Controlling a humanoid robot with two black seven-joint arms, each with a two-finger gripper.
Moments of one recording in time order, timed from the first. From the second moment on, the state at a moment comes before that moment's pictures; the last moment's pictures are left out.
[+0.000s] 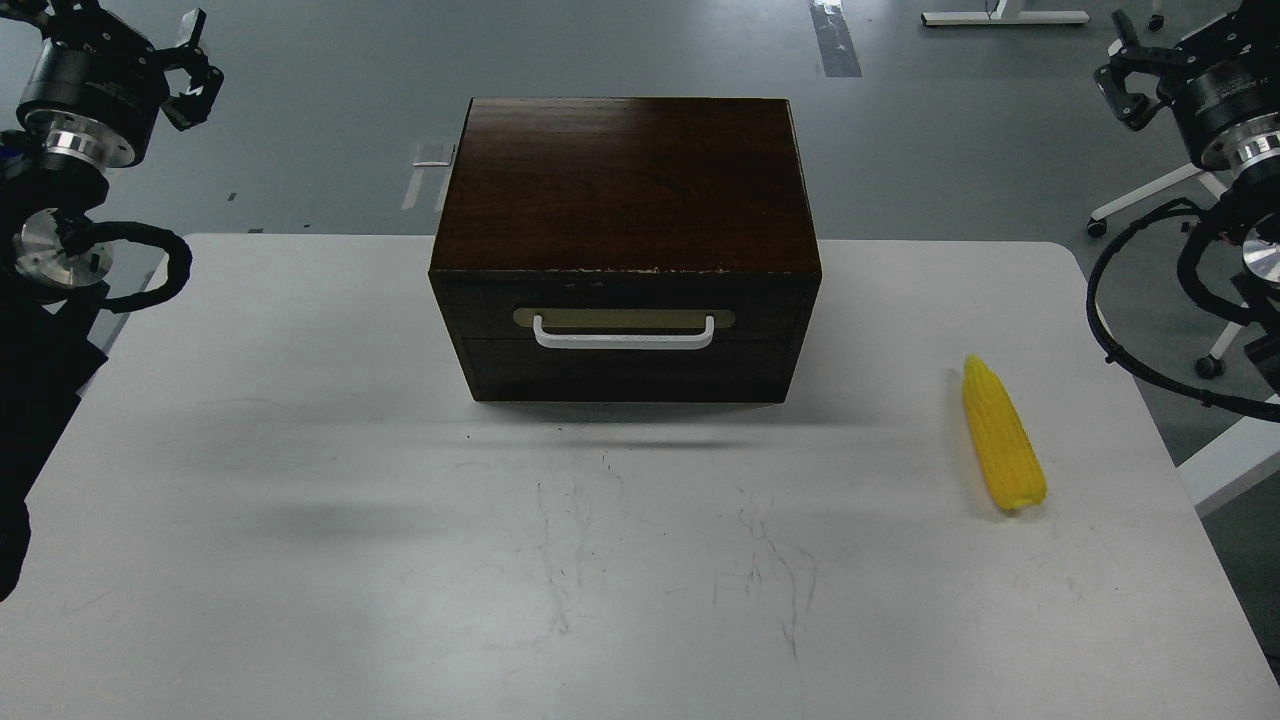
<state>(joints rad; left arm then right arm) -1.07 0.42 -0.49 -0.26 -0.25 -0.49 -0.45 1.03 -0.47 0.63 0.39 0.33 0.49 0.25</state>
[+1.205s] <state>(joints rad) -1.41 0.57 -0.44 -0.69 0.67 -0.49 -0.46 1.04 -0.49 0.63 0.39 0.33 0.49 0.26</state>
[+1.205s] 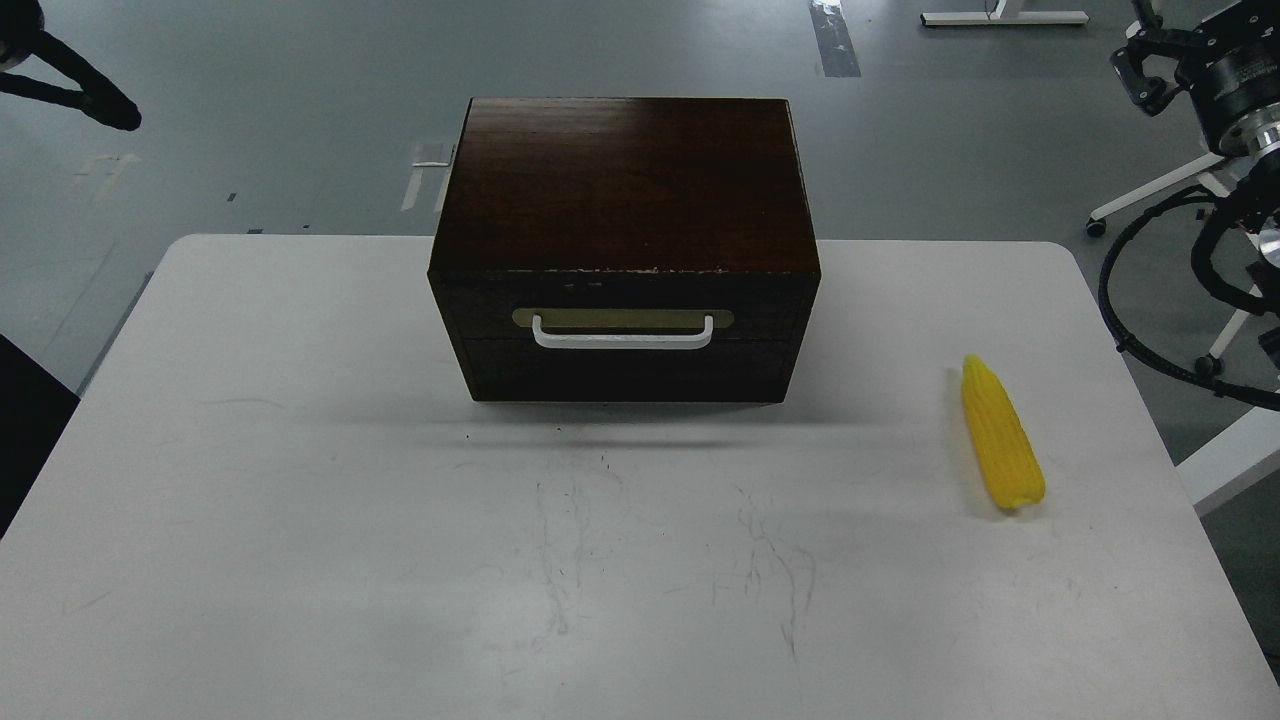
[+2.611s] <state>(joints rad) -1.41 0.42 0.04 -1.26 2.00 -0.47 -0.49 1.03 -0.54 0.66 0.36 0.33 0.49 0.28</state>
